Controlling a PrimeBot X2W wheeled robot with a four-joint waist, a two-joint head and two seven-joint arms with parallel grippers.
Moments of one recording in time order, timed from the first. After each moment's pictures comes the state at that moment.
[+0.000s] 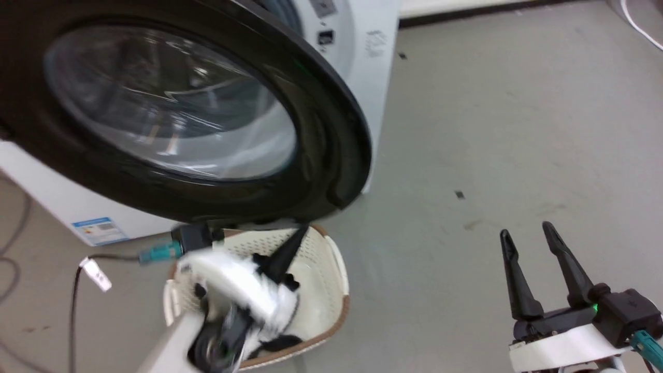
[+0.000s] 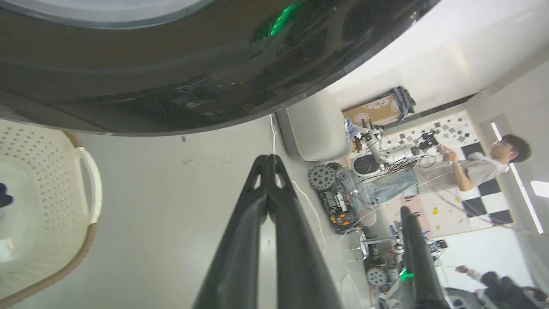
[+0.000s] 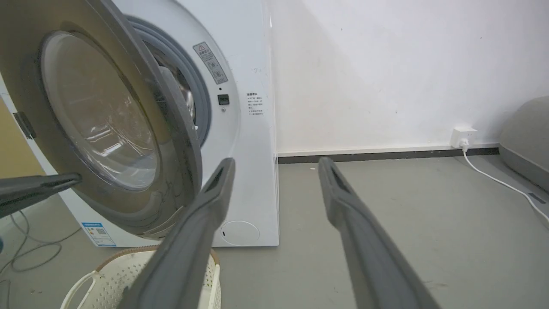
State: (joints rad) left arm -0.38 0.20 -0.42 0.31 -1.34 -0.13 0.11; right arm -0.02 -0.05 0.01 0.00 0.12 0.13 -0.26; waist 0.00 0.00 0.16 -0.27
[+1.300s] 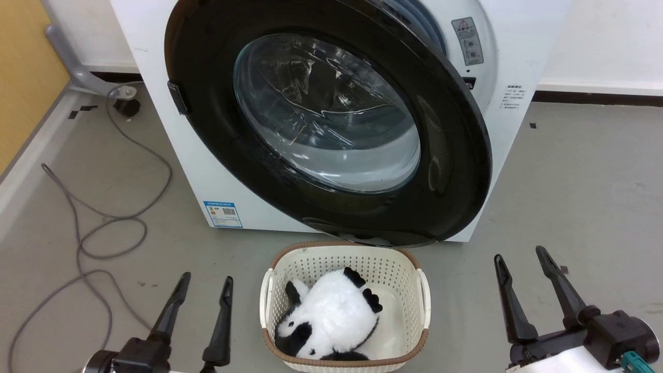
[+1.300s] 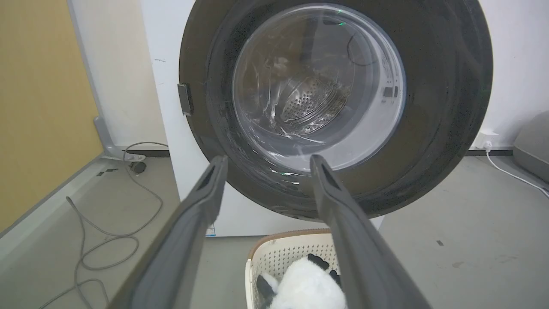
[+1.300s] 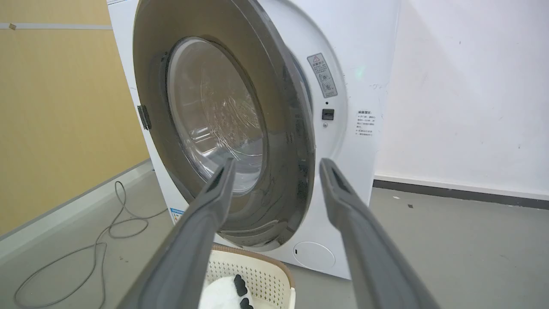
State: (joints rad) left arm 0.12 0.14 -0.08 -0.03 -0.18 -0.08 -0.26; right arm 0.05 -0.05 0.02 -0.01 0.09 0.13 -0.26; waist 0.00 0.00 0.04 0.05
